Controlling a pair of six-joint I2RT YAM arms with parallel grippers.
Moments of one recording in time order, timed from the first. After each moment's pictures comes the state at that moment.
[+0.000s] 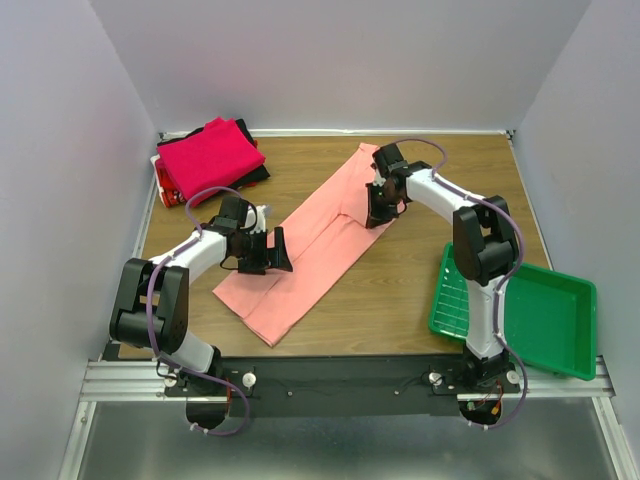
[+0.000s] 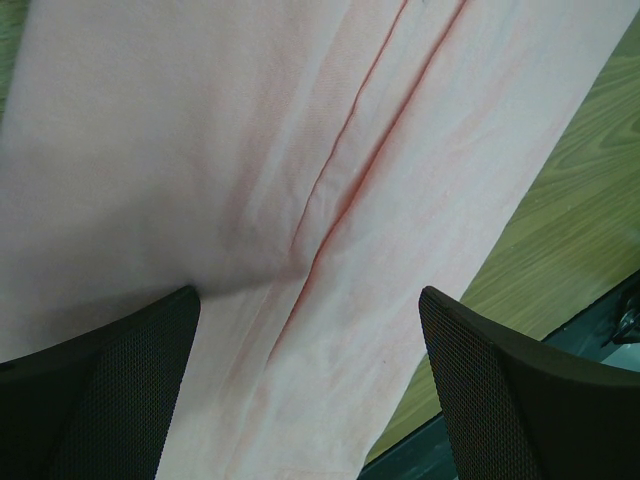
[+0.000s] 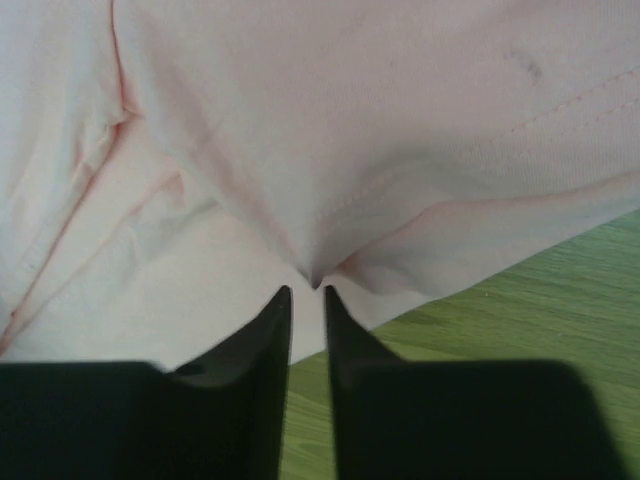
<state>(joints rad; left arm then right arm) -0.21 1.52 0.82 -0.41 0.48 -0.25 0.41 2.11 1.64 -0.70 -0.17 0.36</state>
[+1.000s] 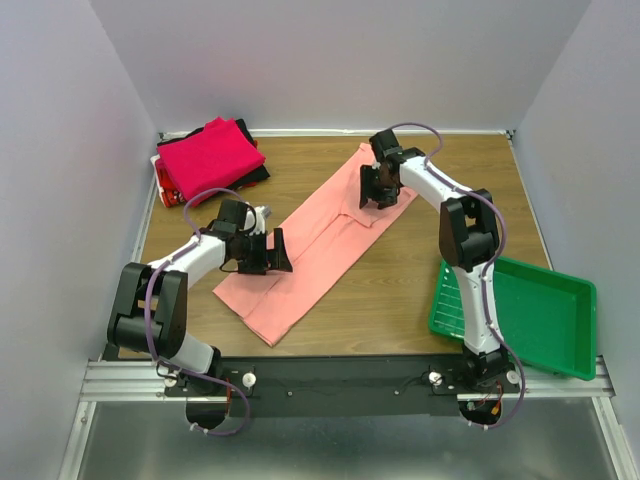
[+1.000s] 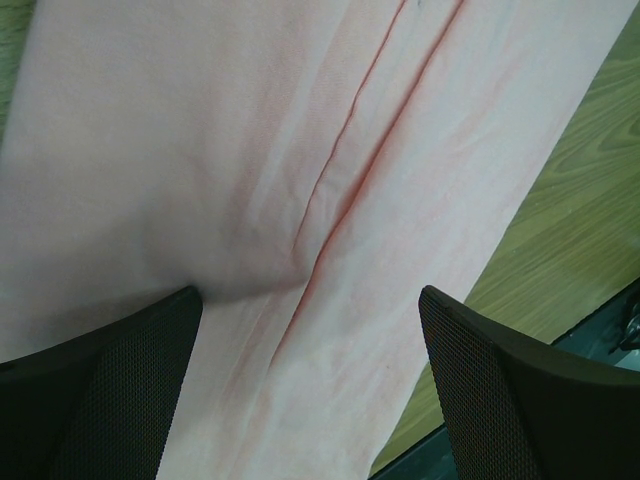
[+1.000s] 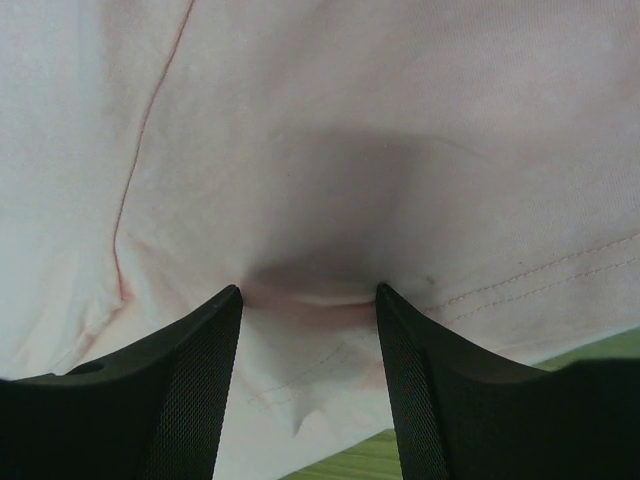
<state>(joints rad) -0.21 1.50 0.77 -0.36 0.48 -0.26 0.38 2.32 1.94 -0.75 -0.05 0.37</state>
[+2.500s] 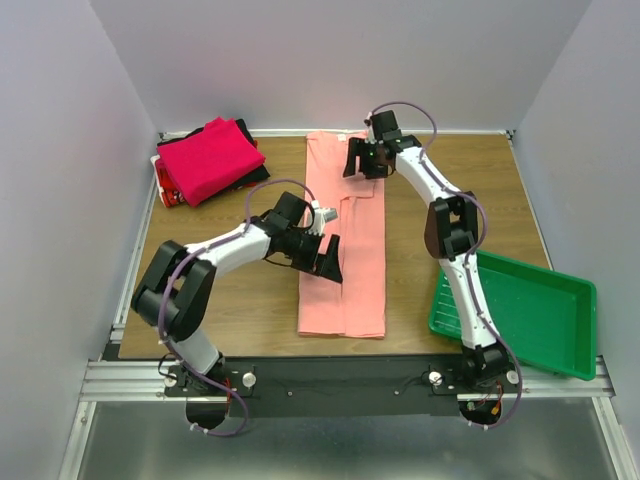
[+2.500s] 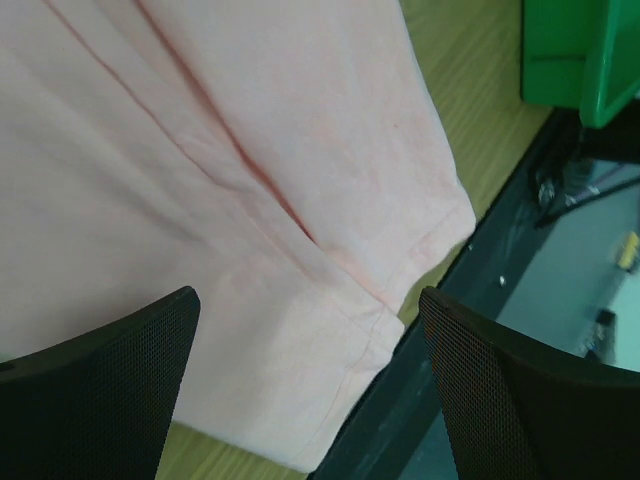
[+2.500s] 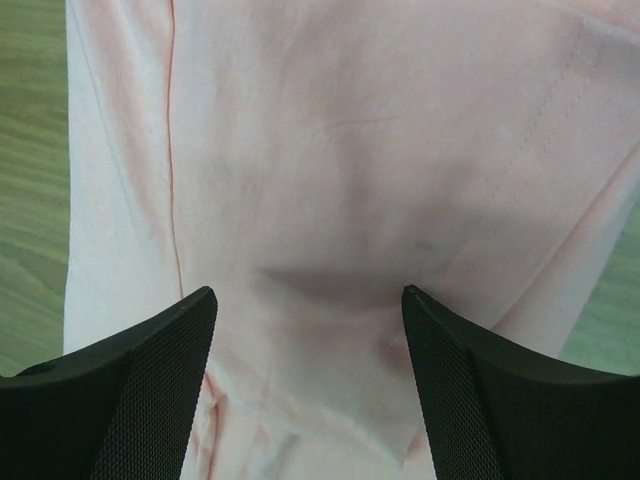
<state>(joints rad) -0.56 1.68 0.98 -0.34 0.70 -0.24 0.34 2.63 2.45 -0.68 -0.21 0.32</state>
